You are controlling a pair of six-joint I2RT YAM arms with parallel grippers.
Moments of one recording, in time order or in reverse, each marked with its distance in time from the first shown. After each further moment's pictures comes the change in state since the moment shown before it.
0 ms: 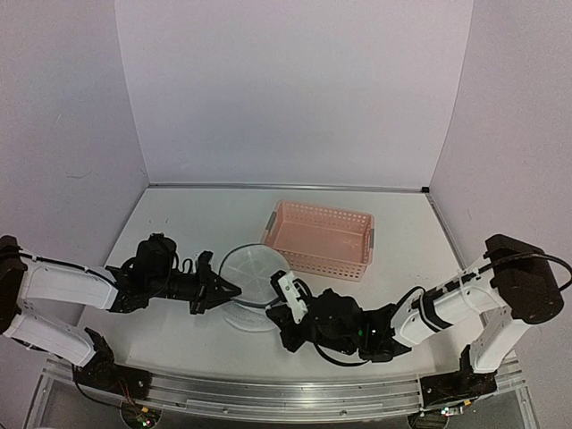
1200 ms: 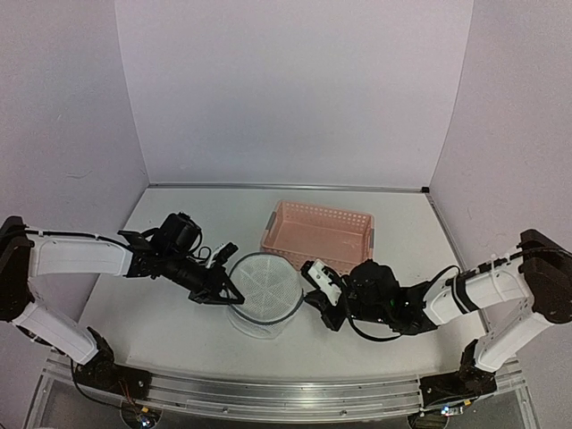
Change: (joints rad) left arm 0.011 0.144 0.341 -0.613 0.176 0.734; right arm -0.273 -0.207 -0.182 -0.104 -0.245 -0.387
